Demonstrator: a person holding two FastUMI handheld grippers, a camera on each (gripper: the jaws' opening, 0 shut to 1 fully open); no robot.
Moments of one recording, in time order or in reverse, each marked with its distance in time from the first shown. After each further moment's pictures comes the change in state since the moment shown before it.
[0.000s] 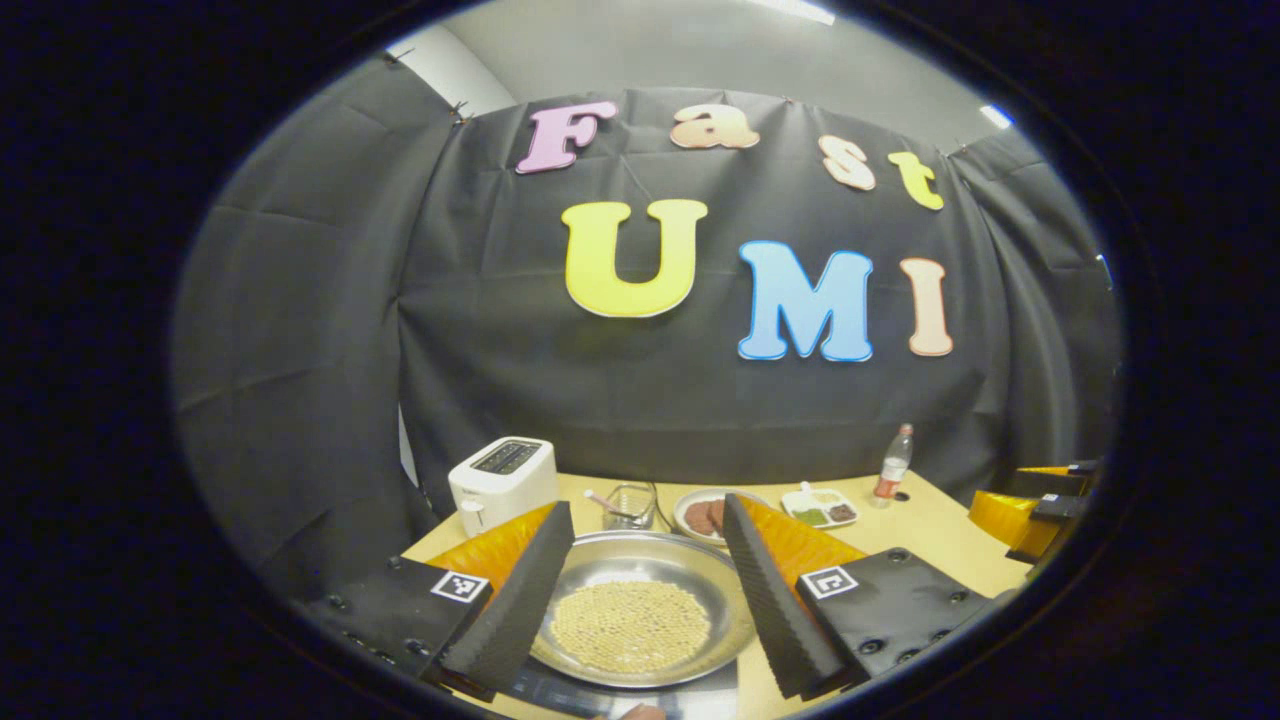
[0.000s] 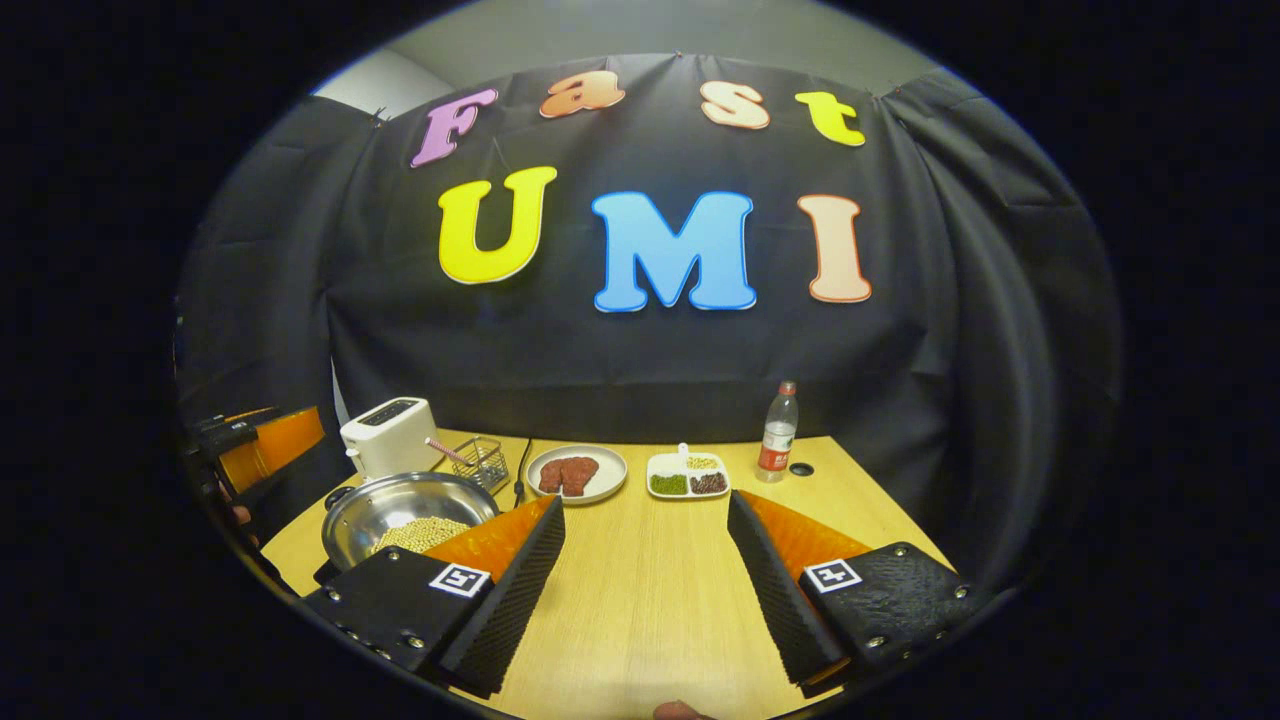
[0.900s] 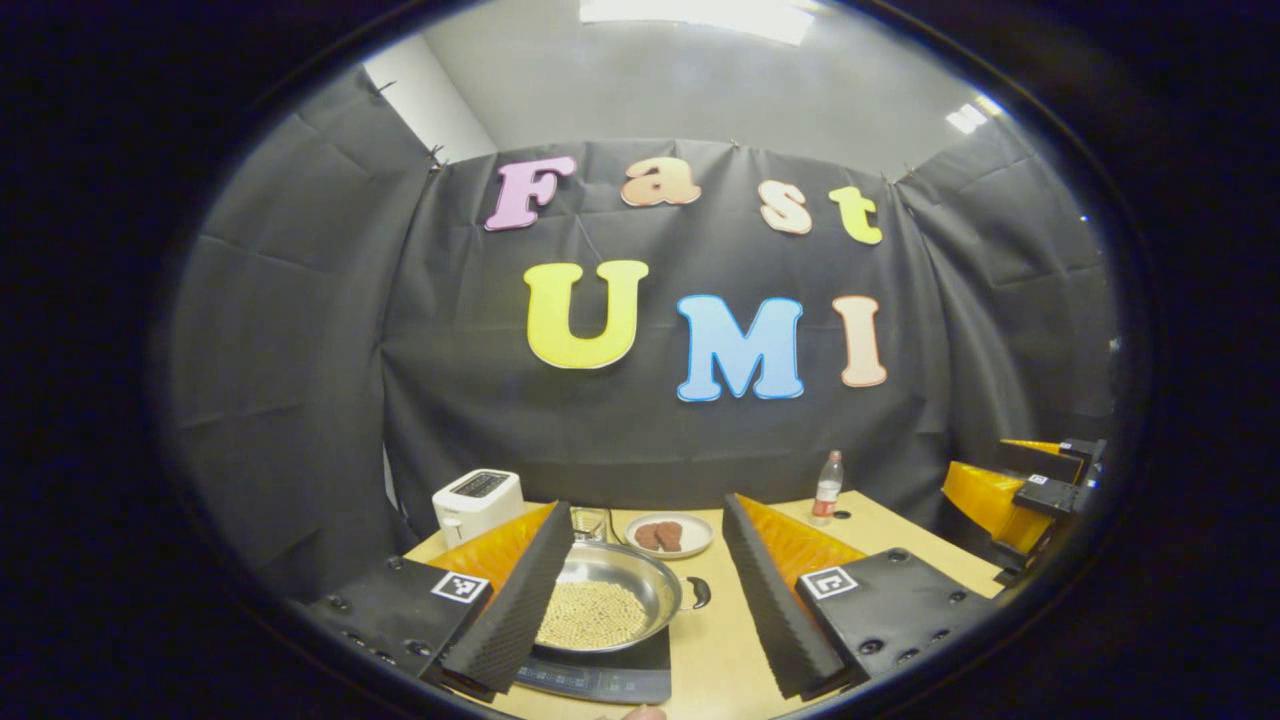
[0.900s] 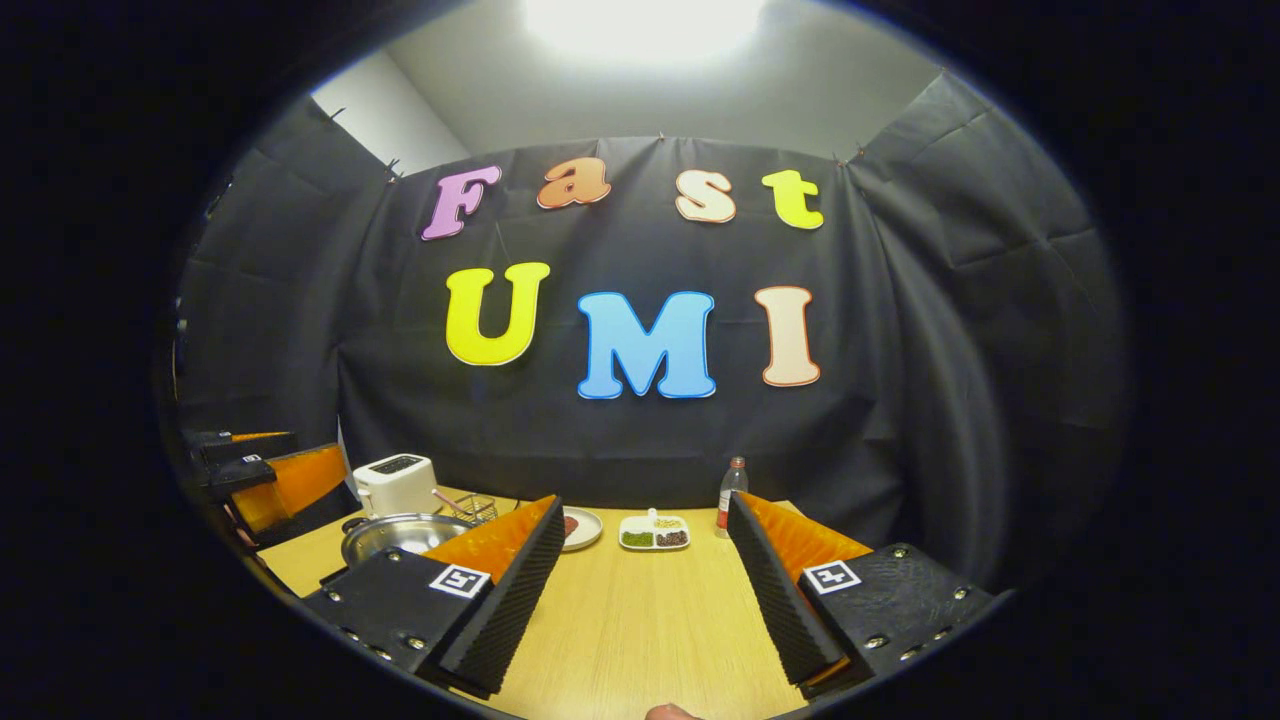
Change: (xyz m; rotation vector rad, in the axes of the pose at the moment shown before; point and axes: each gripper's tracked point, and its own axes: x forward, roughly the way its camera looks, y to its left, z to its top) left arm -0.096 -0.043 0.031 0.030 -0.132 -0.080; right arm -0.098 -0.013 0.042 0.002 -0.212 -0.046
